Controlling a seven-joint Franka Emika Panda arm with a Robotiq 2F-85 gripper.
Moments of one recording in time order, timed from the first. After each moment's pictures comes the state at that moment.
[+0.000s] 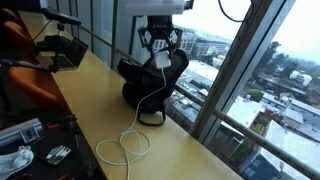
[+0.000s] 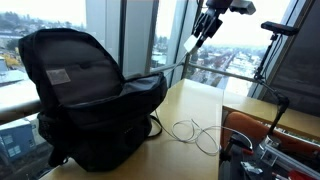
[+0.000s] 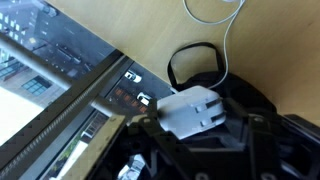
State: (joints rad) arm -0.12 -0.08 0.02 -2.05 -0.03 2.30 -0.79
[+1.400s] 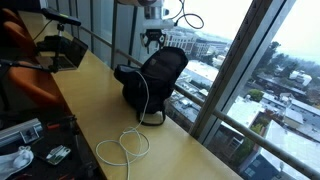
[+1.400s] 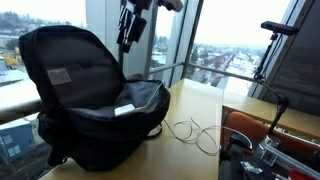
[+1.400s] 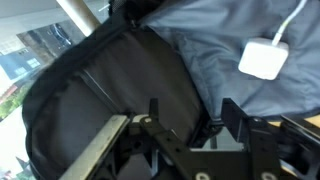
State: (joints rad) arm 0.10 0.50 0.13 -1.38 -0.12 2.17 -0.79
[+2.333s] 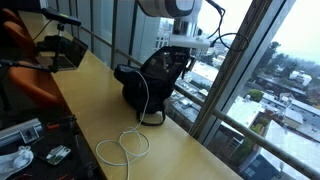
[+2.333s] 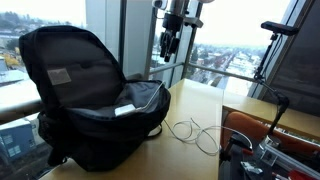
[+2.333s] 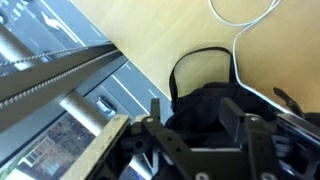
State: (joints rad) arm -0.11 0.50 0.06 -1.41 -0.12 2.02 -0.90
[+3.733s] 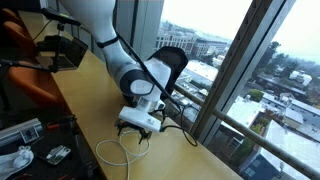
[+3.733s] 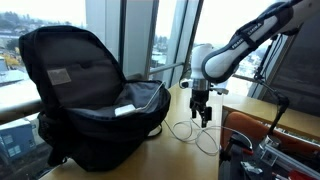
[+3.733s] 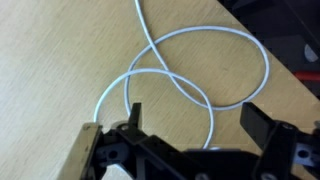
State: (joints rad) arm -0.19 0.50 0.02 -2.09 -0.09 2.37 -0.89
